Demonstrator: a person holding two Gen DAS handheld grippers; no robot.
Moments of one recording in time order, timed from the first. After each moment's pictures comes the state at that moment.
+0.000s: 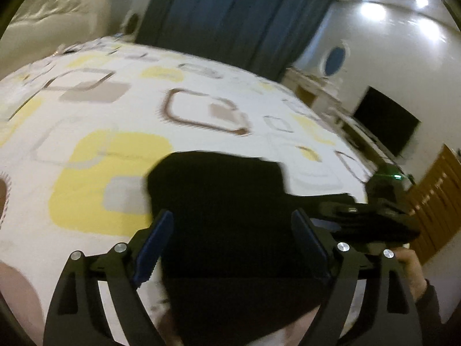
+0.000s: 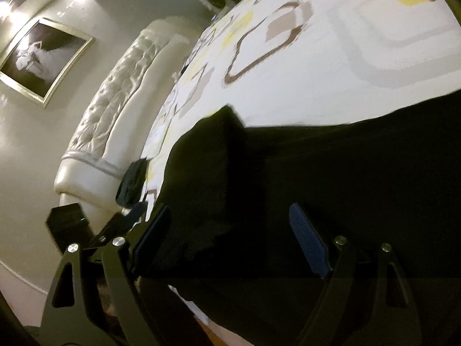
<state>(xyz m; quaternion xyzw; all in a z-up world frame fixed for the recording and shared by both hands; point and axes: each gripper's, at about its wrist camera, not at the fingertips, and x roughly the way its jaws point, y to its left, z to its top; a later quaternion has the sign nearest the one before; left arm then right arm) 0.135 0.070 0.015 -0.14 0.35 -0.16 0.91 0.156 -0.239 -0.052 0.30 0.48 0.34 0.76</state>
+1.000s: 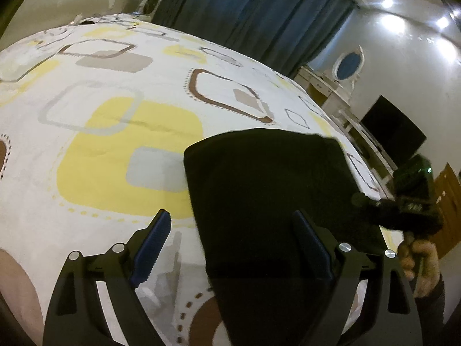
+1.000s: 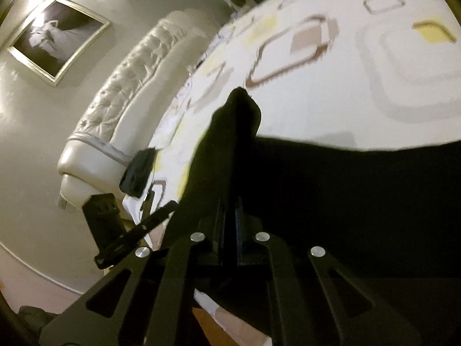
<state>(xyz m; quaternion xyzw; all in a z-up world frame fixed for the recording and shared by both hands) 0.140 0.098 -0.014 -0.18 0.37 -0.16 0.90 0.146 -0.248 -0.007 0.25 0.45 0.36 0.77</state>
